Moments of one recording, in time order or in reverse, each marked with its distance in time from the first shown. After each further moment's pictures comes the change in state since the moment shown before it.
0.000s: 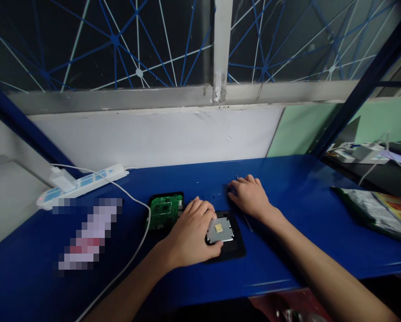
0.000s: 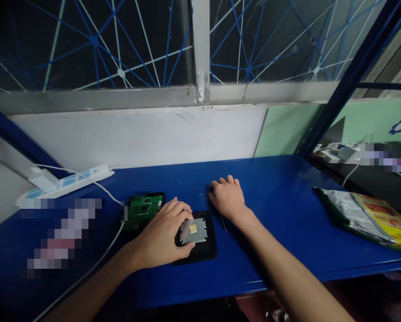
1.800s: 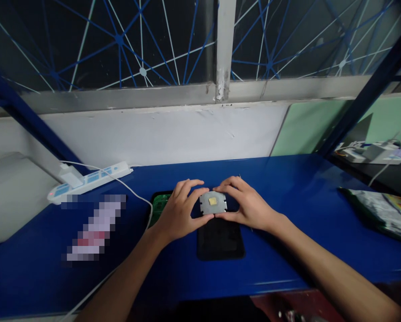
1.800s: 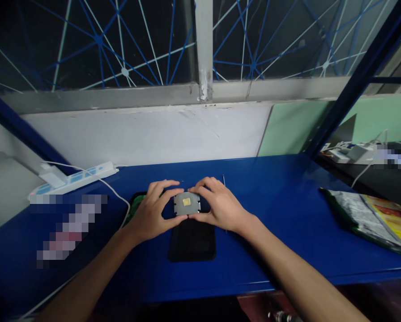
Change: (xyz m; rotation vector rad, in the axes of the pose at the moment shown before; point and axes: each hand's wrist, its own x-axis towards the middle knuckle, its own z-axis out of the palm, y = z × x) left_hand 0.002 -0.040 -0.012 0.130 0.349 0.096; right_hand -0.017 -0.009 -0.028 0.550 0.147 -0.518
